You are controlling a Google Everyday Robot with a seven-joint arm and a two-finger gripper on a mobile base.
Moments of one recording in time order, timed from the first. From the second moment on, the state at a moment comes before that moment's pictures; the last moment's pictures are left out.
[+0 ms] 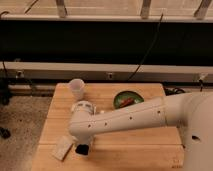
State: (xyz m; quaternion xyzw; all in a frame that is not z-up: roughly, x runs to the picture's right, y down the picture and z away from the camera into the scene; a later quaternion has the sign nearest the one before) arm -0.114 0.274 0.712 -0.20 -0.28 -0.64 0.68
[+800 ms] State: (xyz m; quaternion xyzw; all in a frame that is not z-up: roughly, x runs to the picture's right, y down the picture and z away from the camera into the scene) arm -0.189 0.290 0.709 -0.18 -0.33 -0.70 0.61
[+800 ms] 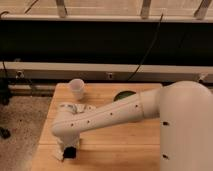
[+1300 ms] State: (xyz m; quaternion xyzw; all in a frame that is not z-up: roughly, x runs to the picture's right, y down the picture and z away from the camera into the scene) arm -0.215 0.289 0.712 -0.16 -0.35 -0.72 0.58
